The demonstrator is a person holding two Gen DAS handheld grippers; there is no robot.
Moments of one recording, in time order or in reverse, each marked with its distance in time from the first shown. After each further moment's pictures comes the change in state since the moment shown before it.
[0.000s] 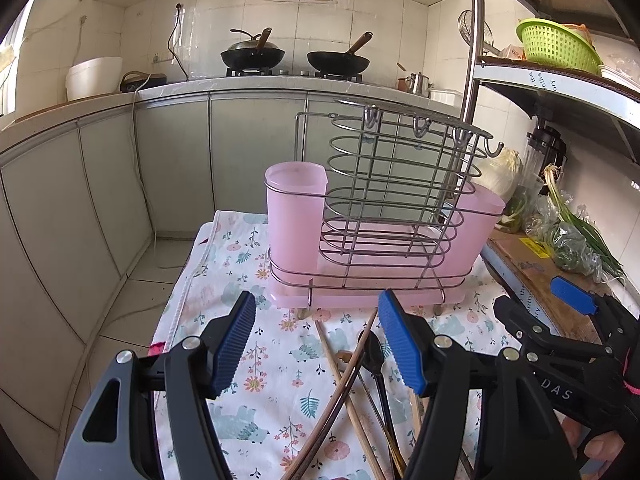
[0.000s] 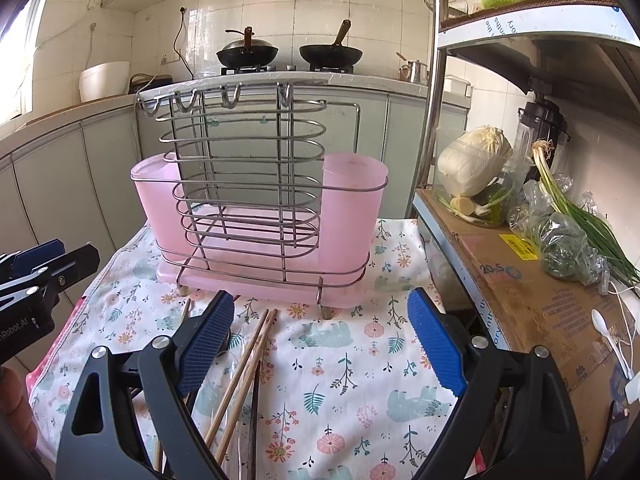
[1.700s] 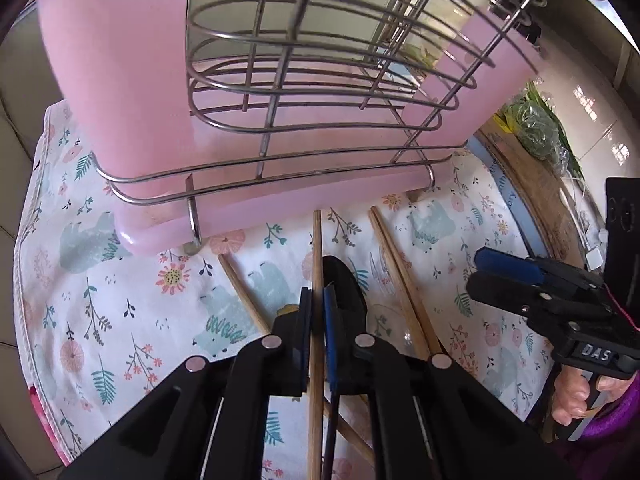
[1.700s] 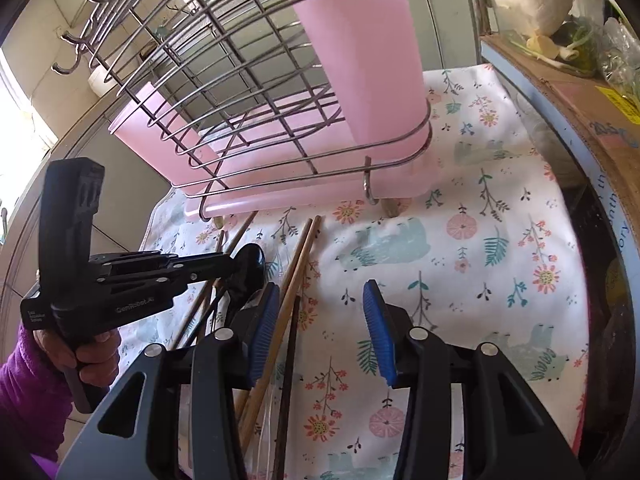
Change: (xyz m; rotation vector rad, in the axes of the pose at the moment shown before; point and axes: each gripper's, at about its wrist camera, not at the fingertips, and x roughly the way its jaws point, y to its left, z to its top) left arm 0.166 -0.010 -0.020 0.119 0.558 -0.396; right arm 0.096 -0.029 -0.029 0.251 0.435 0.394
